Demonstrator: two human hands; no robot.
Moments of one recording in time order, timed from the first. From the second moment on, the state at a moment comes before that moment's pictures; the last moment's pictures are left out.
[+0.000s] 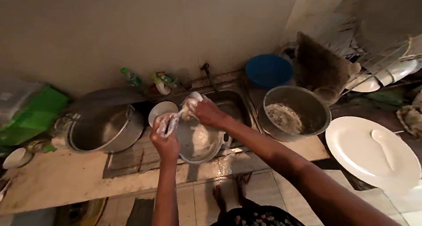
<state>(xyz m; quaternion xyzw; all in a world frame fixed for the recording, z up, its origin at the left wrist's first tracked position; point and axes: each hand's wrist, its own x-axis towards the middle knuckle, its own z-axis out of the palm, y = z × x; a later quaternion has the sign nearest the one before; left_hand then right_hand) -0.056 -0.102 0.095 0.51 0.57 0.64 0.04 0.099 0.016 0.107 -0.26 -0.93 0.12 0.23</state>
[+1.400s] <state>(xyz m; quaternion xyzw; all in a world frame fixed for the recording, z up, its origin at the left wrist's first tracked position) -0.035 -0.095 0.089 0.51 0.54 0.67 -0.08 0.208 -0.013 0.047 -0.49 -0.51 0.52 0.48</state>
